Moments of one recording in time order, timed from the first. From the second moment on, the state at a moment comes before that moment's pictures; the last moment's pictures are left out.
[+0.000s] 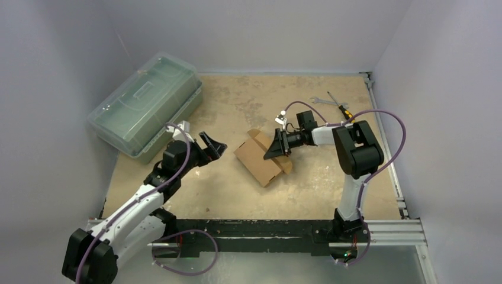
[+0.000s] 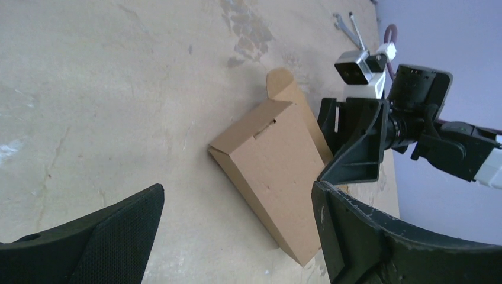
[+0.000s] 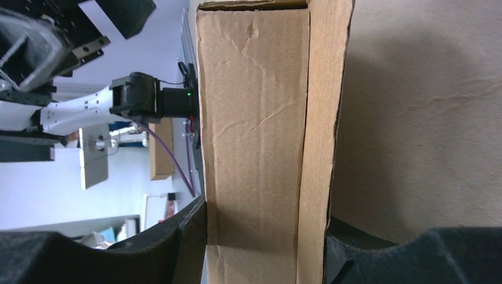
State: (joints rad) left arm -0.43 0.81 0.42 0.04 0.01 -0.82; right arm 0.29 1.94 0.98 -0.05 -1.21 0.26
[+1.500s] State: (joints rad) left arm -0.74 1.56 0.86 -0.20 -0.16 -0.97; right arm 0.22 1.97 1.08 -0.19 -1.10 0.17
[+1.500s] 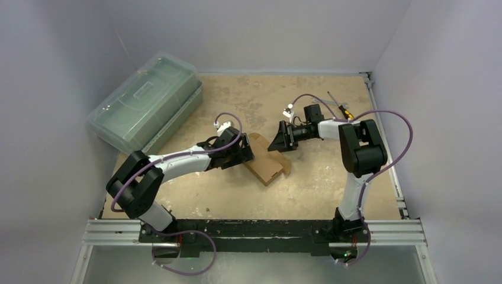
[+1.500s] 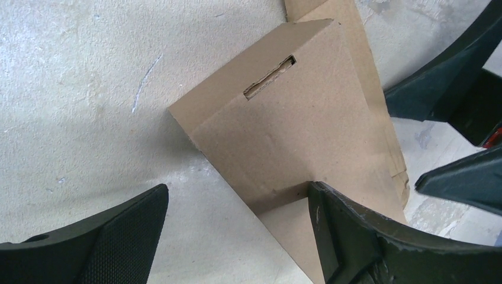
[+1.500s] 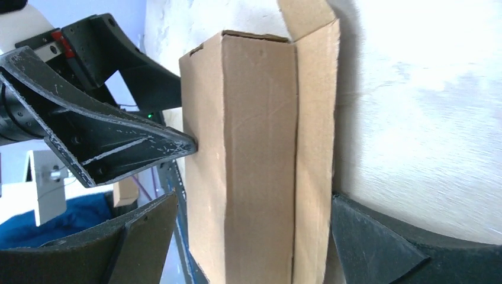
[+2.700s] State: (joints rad) left arm -0.72 1.22 0.69 -0.19 -0.10 -0.82; right arm 0.40 1.59 0.97 -0.23 -0.53 -0.45
